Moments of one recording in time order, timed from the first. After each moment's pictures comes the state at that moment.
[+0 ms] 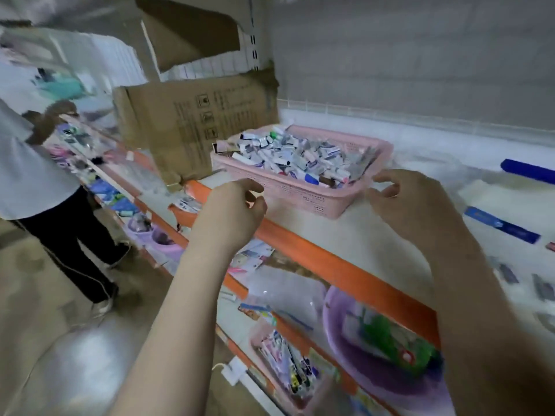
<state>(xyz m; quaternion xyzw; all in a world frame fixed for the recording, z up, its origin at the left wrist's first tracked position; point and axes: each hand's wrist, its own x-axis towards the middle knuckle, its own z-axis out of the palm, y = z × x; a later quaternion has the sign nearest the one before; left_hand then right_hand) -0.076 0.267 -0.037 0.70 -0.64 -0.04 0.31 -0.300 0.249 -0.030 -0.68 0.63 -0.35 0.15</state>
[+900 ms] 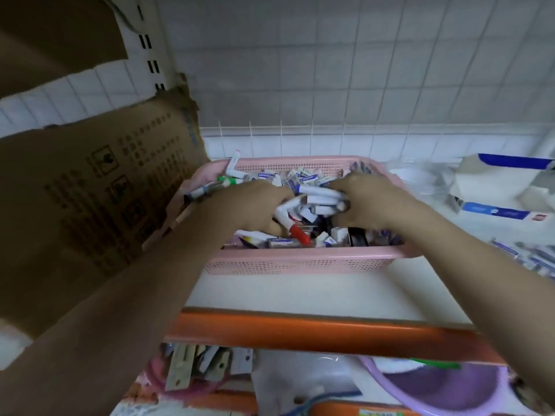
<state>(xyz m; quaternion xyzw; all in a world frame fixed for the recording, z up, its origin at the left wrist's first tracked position) -0.020 -0.018 -0.029 0.26 -0.97 -0.02 -0.03 -0.185 0.086 -0.025 -0.65 0.76 -0.05 0.02</state>
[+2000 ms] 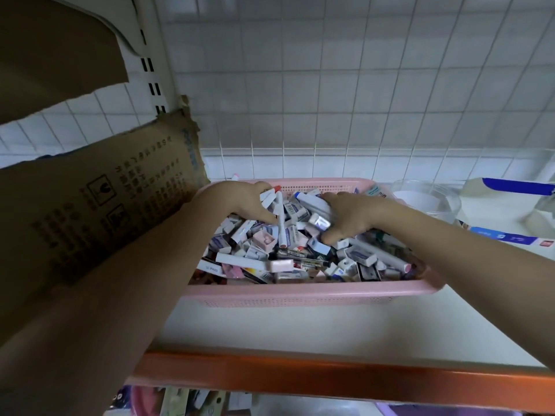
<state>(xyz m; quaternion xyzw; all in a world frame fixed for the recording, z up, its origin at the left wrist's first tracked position) -0.032 -0.084 -0.011 0.43 -0.89 -0.09 -0.12 -0.201 0.023 -0.028 -0.62 0.77 0.04 0.15</state>
